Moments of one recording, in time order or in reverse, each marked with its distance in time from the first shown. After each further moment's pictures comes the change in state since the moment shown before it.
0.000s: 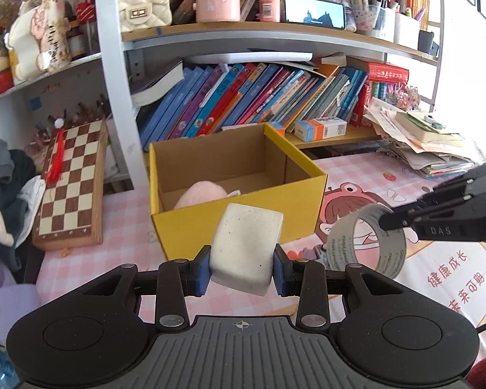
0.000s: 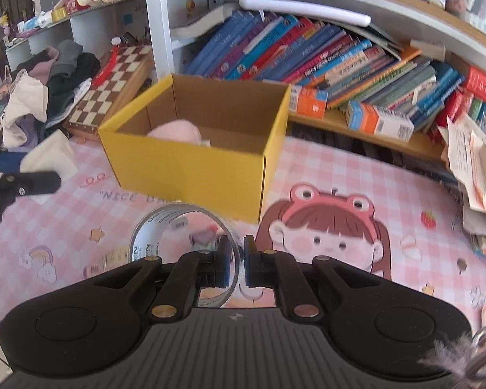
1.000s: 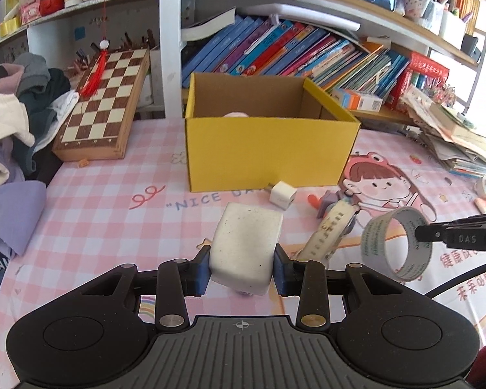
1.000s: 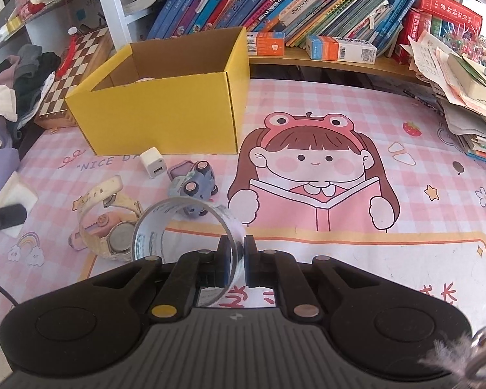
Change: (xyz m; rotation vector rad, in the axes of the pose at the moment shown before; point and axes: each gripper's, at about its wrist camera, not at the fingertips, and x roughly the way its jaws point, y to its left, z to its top) left arm -0.005 0.007 -0.068 -0.194 0.100 0.073; right arm 0.006 -0.003 -0.072 0.200 0.083 -0.058
